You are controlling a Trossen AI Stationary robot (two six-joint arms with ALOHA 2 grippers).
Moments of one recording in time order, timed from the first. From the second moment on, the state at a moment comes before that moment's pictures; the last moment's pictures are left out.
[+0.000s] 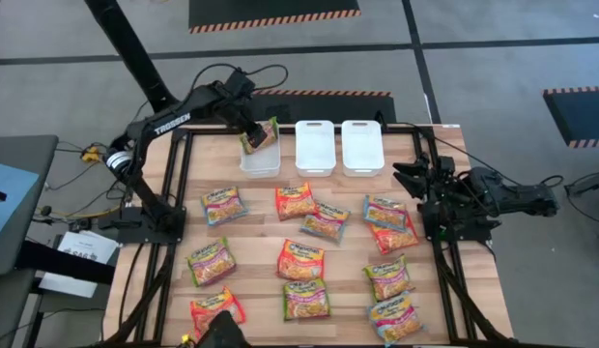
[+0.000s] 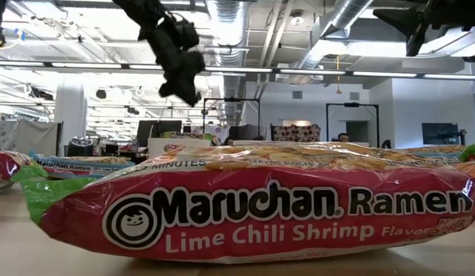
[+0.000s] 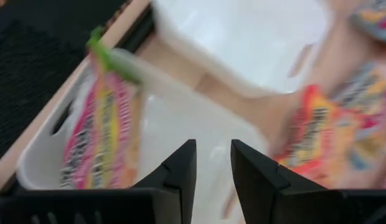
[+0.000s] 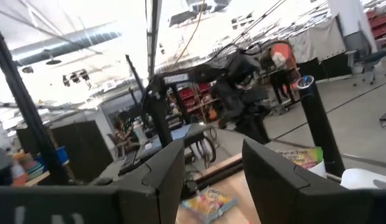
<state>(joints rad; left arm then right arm) 0.78 1.65 1.47 -0.81 0.28 0.08 0.06 0.17 0.29 0.19 0.36 0.30</state>
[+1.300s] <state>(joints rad) 0.31 1.55 1.92 -1.06 0.49 -0.05 0.06 0.62 0.77 -0.16 0.25 0.58</state>
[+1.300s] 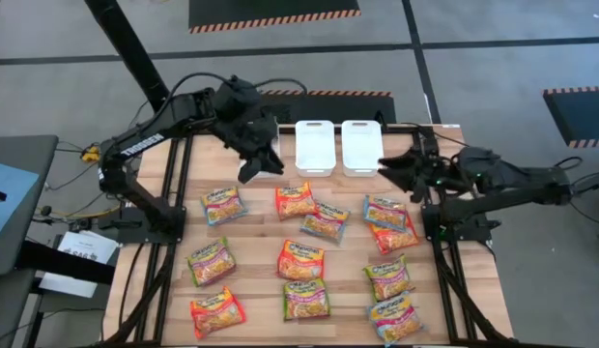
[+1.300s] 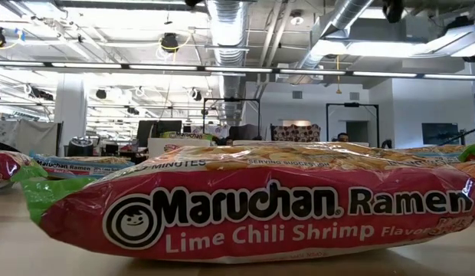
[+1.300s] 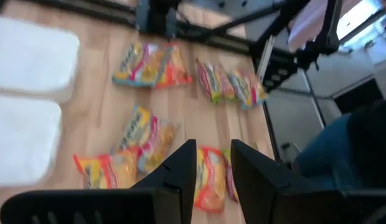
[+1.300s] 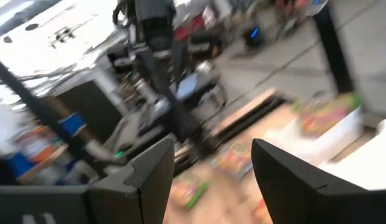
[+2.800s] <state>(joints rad) -0.11 1.08 0.96 -0.49 0.28 -0.60 0.34 1.45 0.77 0.00 0.08 1.44</state>
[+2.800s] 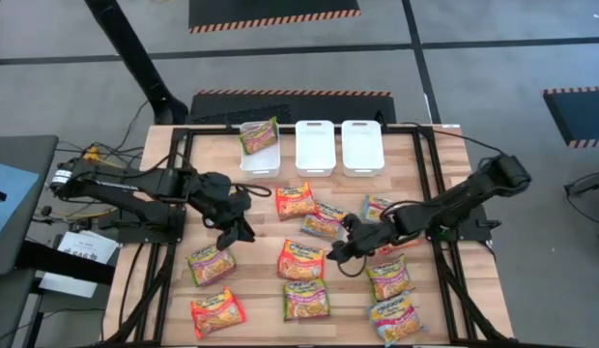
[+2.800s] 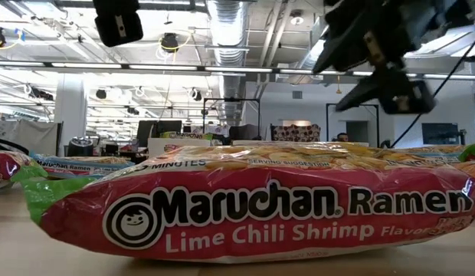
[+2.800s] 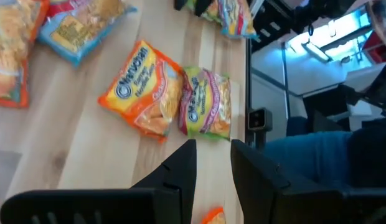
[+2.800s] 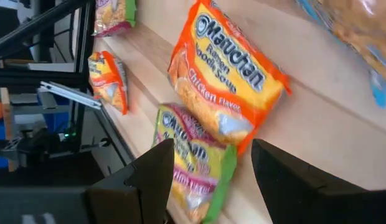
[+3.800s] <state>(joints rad) -0.14 1.08 0.96 -0.38 0.26 -0.62 0.19 1.82 1.09 -0.09 0.00 0.62</state>
